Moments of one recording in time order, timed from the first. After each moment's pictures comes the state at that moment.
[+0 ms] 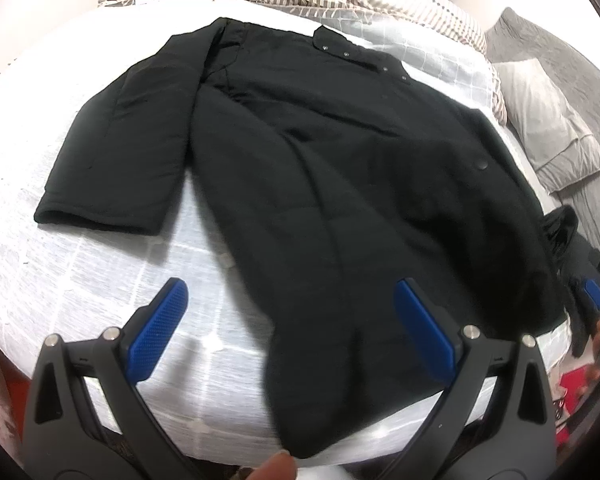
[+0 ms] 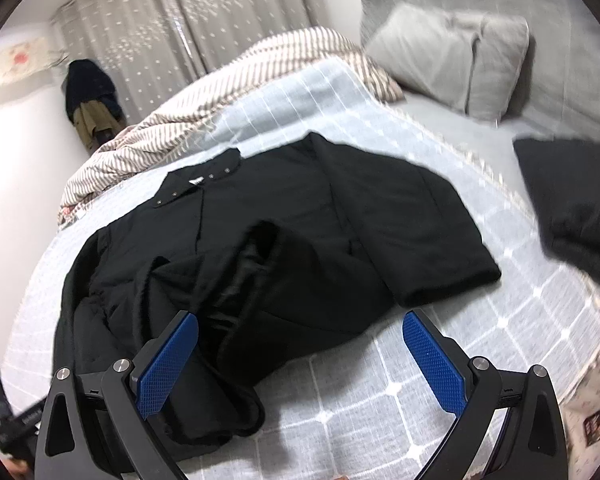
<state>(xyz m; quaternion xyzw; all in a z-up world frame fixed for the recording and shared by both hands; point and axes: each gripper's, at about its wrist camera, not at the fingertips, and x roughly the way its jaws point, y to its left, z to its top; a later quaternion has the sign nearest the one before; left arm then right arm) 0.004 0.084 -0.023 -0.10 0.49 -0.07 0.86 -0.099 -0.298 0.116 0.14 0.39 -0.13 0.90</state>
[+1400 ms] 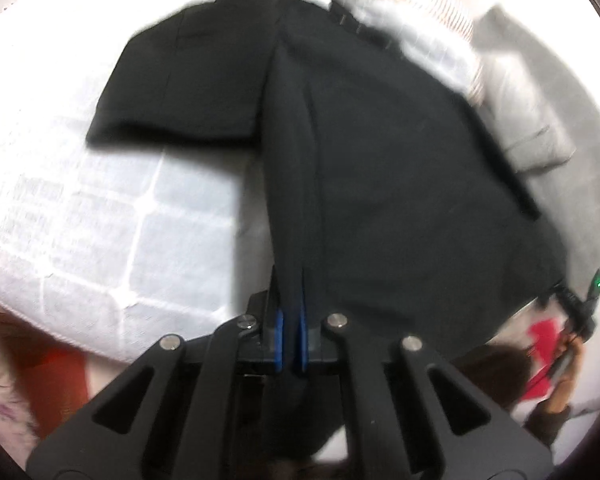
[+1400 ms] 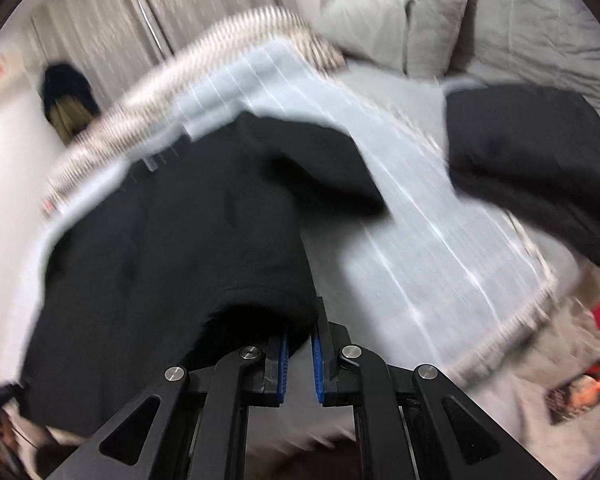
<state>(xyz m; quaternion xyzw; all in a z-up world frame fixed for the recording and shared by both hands) -0.025 0.187 -0.038 -0.12 0.57 -0.13 0.80 -0.210 -0.384 0.095 0.14 0.45 -0.17 0.87</state>
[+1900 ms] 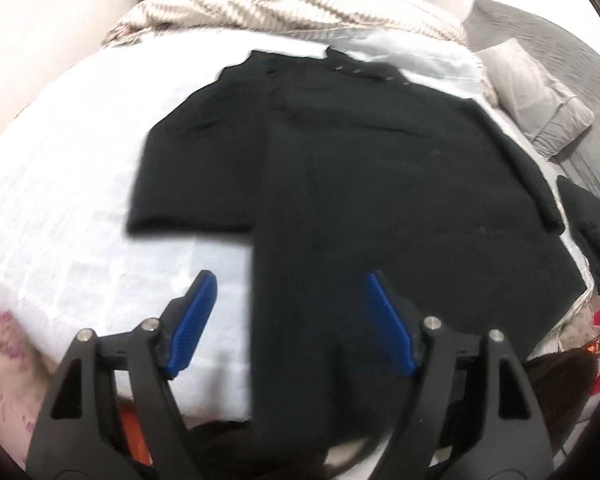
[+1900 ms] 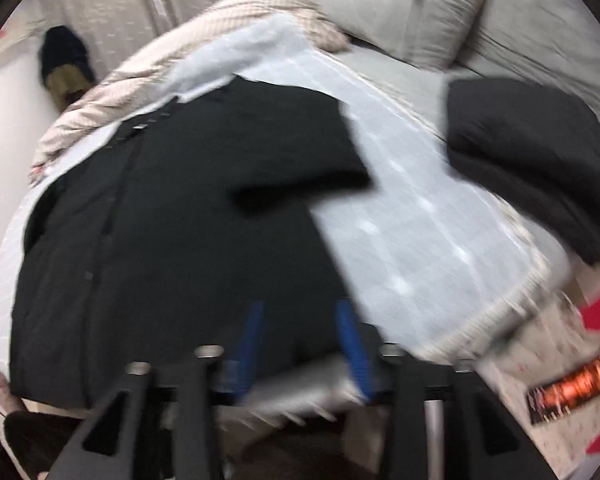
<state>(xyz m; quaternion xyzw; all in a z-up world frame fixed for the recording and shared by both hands) -0.022 0.142 -0.002 -0.02 0.45 -0.09 0.89 -0.195 -0.362 0.091 0.10 0.46 -0.16 0.87</state>
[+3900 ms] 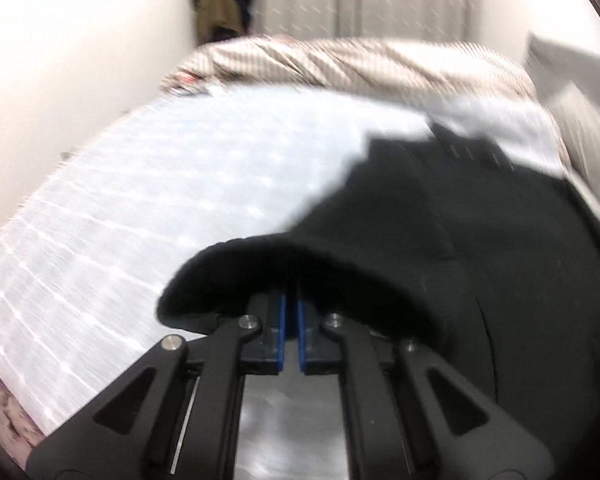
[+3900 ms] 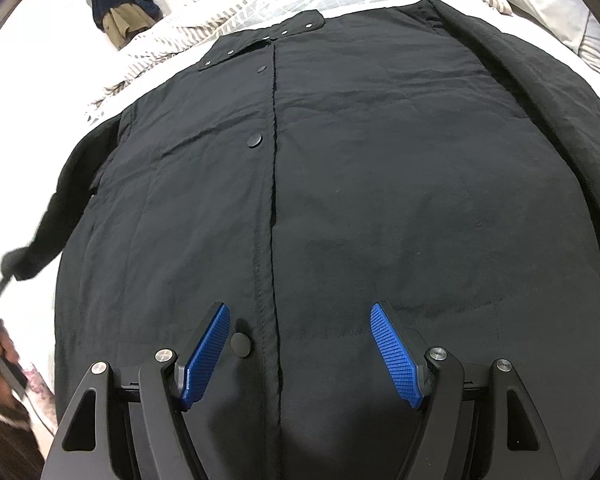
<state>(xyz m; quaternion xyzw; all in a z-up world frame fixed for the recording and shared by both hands) 0.104 0.289 0.015 -0.02 0.35 0.04 0.94 0.000 -0.190 -0.019 0.12 0.54 -0.02 0.83</state>
